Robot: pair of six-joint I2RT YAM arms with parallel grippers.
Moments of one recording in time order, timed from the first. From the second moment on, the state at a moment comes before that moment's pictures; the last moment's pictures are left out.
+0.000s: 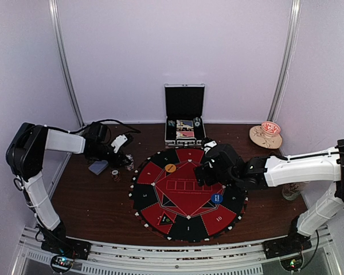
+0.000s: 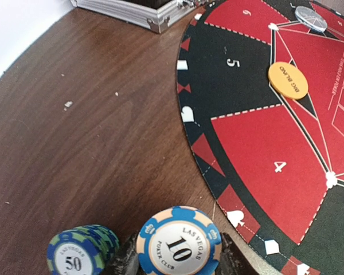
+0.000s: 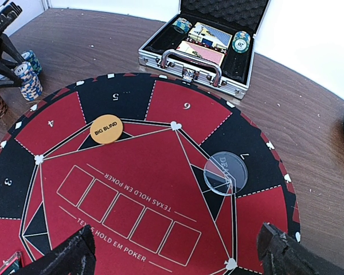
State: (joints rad) left arm -0.29 1.83 1.04 -0.10 0.44 0.51; right arm 1.00 1.48 0.91 -0.14 0.56 0.33
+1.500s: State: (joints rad) left arm -1.10 2.07 1.38 -0.25 0.40 0.51; right arm 0.72 1.14 0.71 -0.13 0.58 0.51
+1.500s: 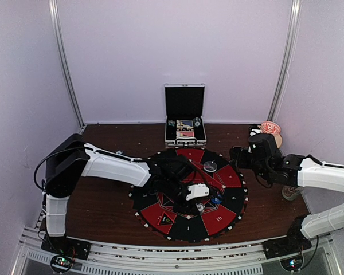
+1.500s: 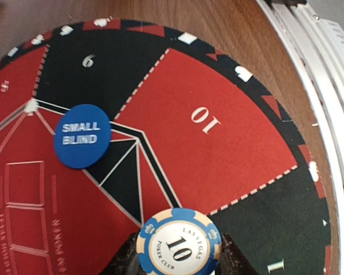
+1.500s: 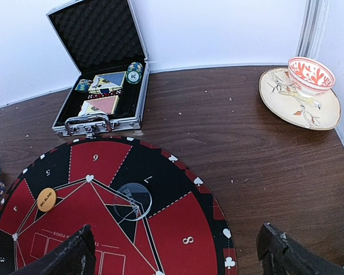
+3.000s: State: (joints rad) left arm -1.13 2.01 1.51 -0.38 0.23 0.49; right arm 0.72 1.12 0.69 -0.11 0.56 0.50
